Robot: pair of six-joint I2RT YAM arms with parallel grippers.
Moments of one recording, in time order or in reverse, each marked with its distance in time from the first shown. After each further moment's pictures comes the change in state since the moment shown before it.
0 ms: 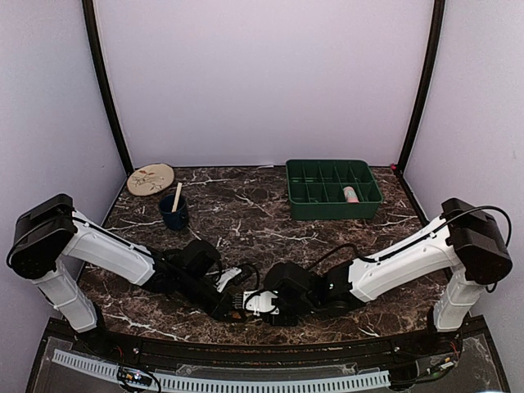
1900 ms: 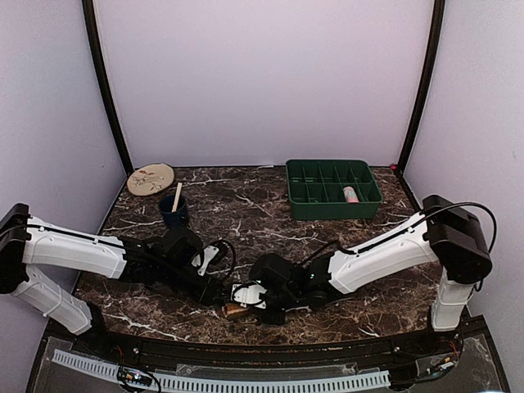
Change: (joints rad) left arm 0.039 -0.246 0.004 -0.261 -0.351 -0.006; right arm -0.053 0.129 0.154 -0.100 -0.175 0.119
